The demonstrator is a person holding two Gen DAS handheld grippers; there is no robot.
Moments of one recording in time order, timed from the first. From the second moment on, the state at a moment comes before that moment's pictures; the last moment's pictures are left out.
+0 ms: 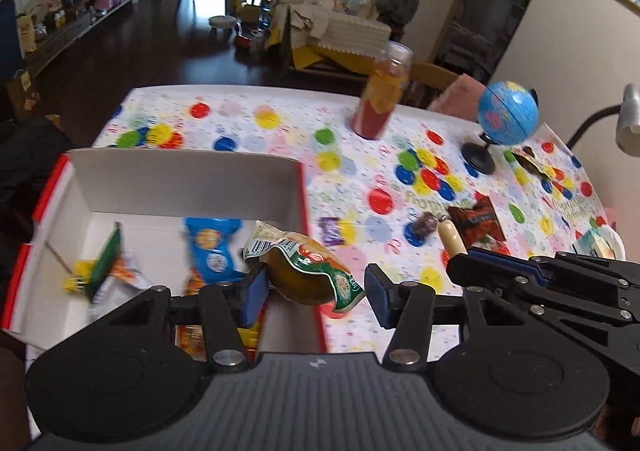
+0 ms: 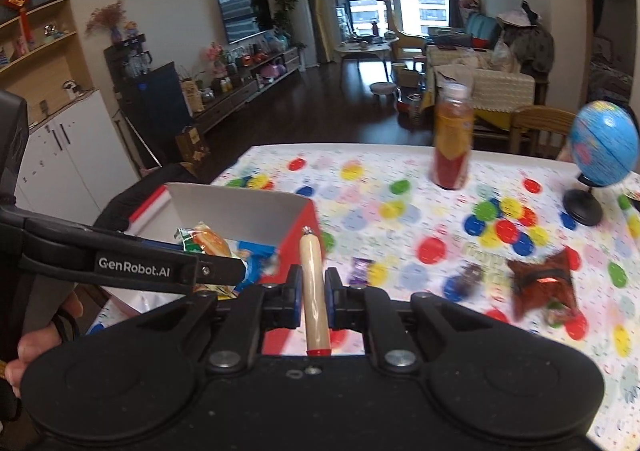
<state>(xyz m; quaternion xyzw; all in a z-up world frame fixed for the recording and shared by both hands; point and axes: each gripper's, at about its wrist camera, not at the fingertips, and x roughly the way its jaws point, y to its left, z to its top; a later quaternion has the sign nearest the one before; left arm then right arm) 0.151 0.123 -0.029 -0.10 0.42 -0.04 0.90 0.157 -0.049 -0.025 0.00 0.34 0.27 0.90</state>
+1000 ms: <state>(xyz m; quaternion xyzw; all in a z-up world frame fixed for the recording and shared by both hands) 0.186 0.266 -0.072 -0.10 0.45 0.09 0.88 0.209 0.088 -0.076 -0.05 0.39 0.30 0.87</state>
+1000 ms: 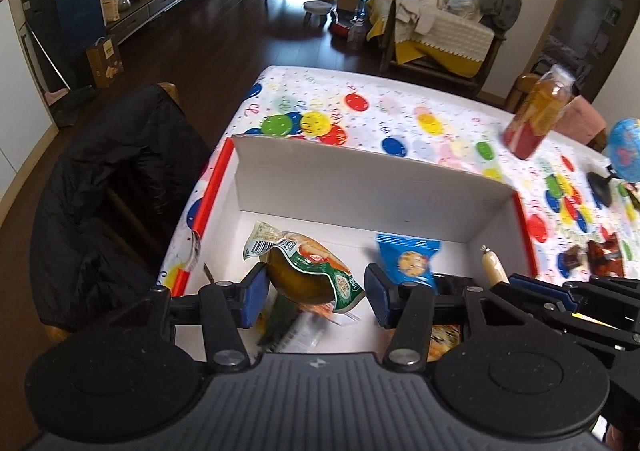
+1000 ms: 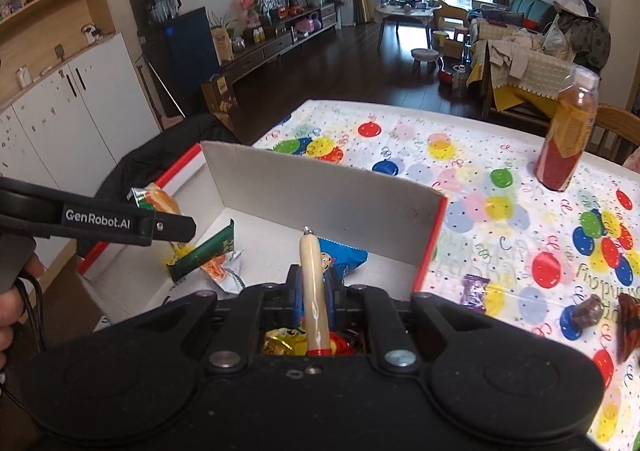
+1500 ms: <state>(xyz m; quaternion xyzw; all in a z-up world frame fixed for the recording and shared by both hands) 0.215 0.271 -0.110 -0.08 0.49 0.09 0.86 0.227 0.114 -0.106 -0.10 0.42 0.30 0.85</state>
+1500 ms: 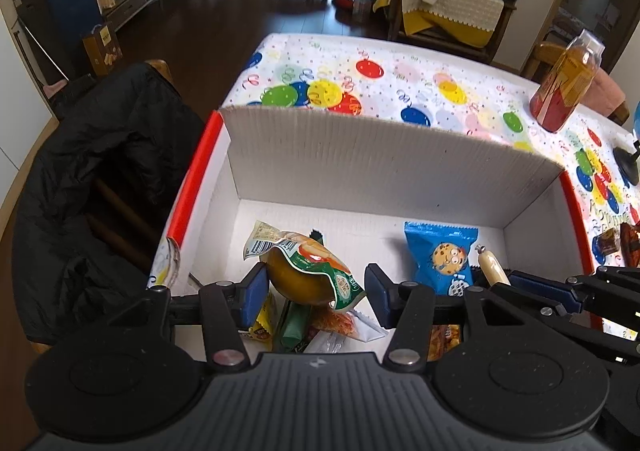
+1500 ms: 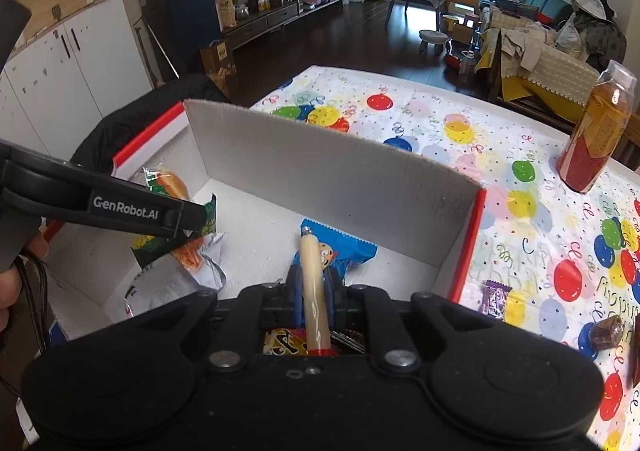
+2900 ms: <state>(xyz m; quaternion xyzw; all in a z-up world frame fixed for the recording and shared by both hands) 0.160 0.238 -0.059 -0.09 0.43 0.04 0.90 0.178 0.060 -0.060 -0.04 0.38 0.29 0.88</state>
